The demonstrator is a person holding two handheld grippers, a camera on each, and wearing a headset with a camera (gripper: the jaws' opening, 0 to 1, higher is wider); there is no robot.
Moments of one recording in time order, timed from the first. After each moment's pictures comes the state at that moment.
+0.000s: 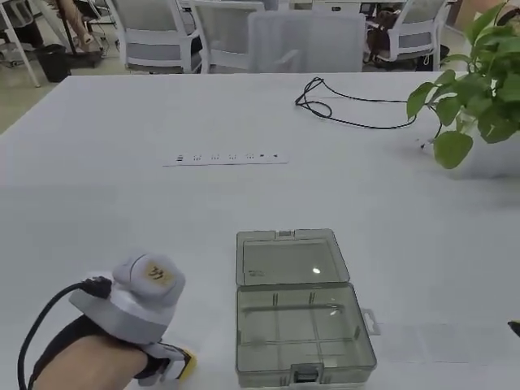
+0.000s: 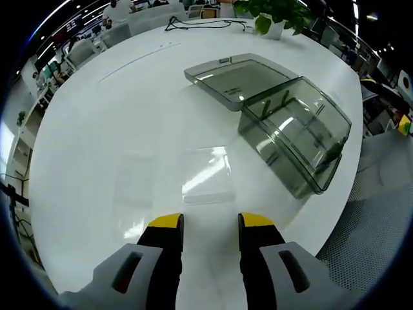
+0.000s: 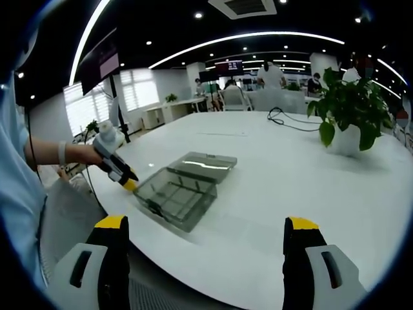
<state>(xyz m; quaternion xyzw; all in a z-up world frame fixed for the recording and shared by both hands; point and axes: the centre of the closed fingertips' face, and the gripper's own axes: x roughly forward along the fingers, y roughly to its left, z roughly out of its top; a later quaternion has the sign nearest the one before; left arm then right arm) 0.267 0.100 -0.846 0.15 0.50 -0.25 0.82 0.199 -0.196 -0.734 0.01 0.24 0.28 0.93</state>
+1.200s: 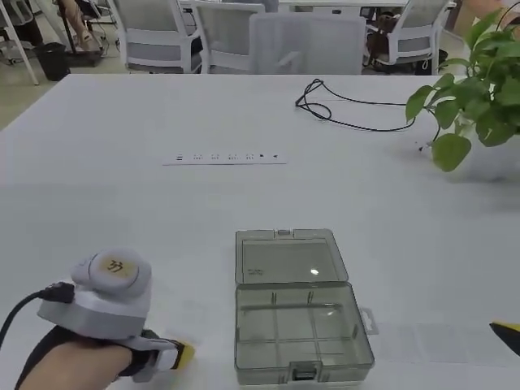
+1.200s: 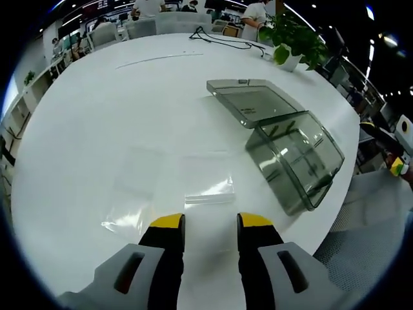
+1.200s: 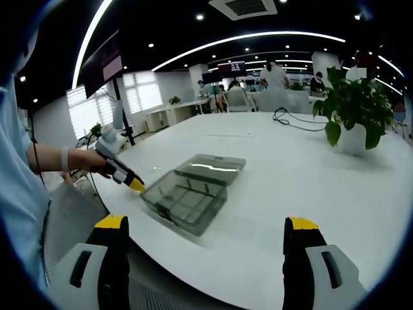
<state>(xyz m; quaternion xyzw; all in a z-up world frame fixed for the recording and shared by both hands) 0.268 0.104 -0.841 0.02 0.48 -0.23 0.85 0.198 -0.180 -0.733 0.02 0.24 0.29 0.93</state>
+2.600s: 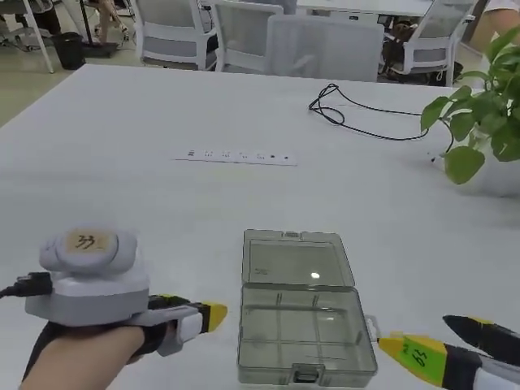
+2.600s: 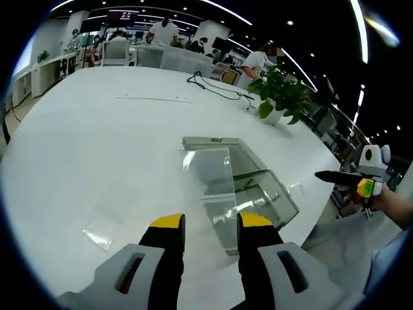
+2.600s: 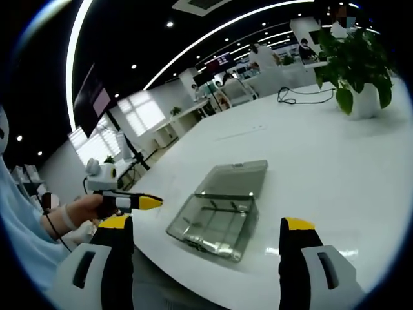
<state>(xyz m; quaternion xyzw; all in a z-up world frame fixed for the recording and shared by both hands) 0.272 0.055 -0.765 -0.10 0.36 -0.26 0.89 0.232 -0.136 -0.712 0.17 0.28 0.31 0.89</state>
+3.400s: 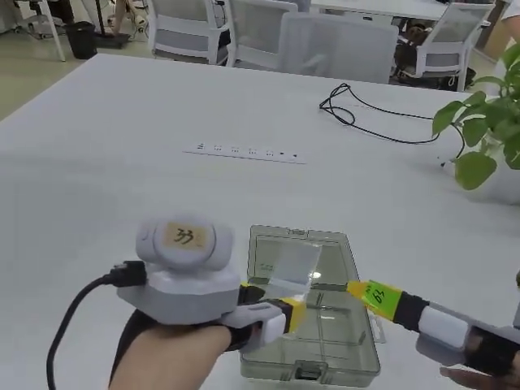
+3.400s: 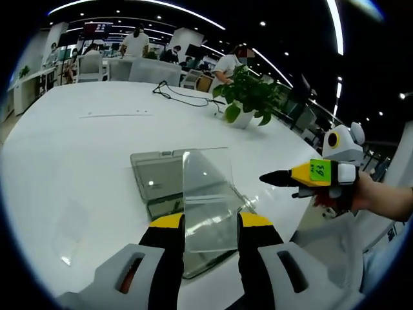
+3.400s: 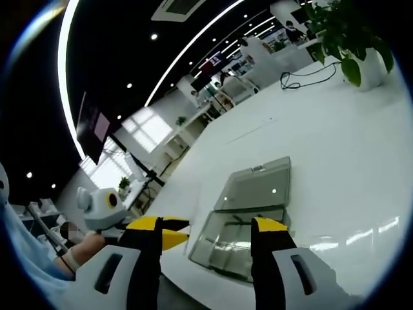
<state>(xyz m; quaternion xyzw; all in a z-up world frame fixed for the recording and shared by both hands) 0.266 -0.022 -0.743 -0.09 0.32 -0.33 0.88 0.263 -0.095 -0.708 0.27 0.28 0.33 0.86</state>
